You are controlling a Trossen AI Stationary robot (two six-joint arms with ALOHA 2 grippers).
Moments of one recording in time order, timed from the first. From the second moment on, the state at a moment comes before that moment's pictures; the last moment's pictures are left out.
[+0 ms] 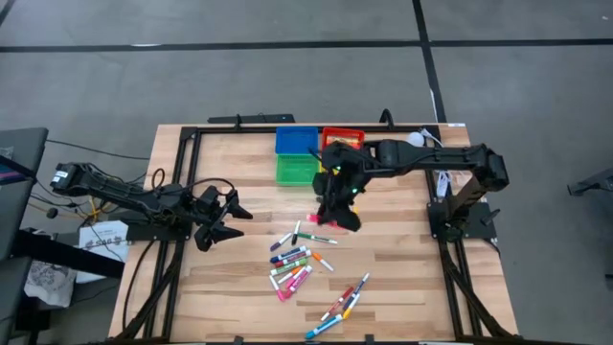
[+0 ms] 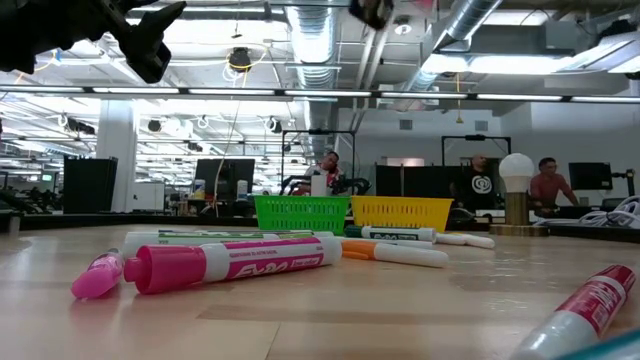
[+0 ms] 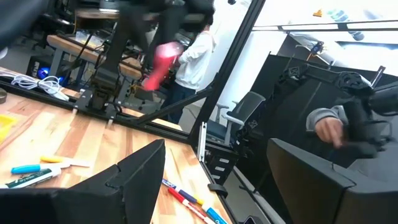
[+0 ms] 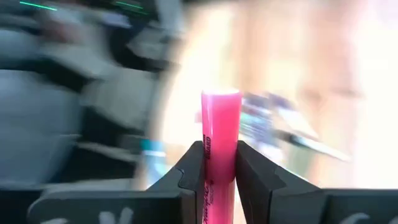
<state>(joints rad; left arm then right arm) -0.24 0.66 0.16 0.66 0.08 -0.41 -0.03 1.66 1.65 -0.86 -0.49 0.05</state>
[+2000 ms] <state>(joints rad) -0.15 0.66 0.16 0.74 0.08 -0.32 -0.65 2.08 1.65 -0.84 -0.08 -0.44</state>
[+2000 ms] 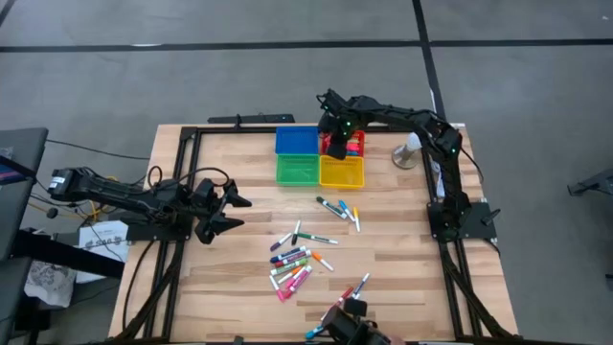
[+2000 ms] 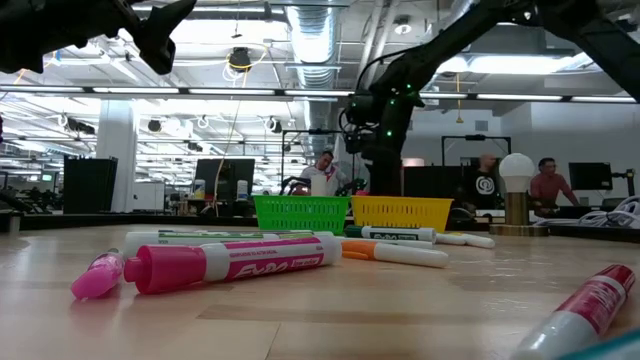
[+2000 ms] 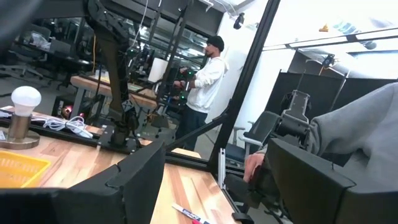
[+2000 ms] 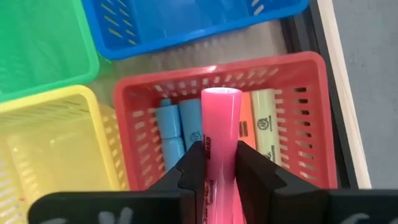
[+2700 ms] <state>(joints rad) -0.15 0.66 0.16 0.74 0.08 -0.32 -0.66 2.12 1.65 -0.82 -0.05 -0.44</state>
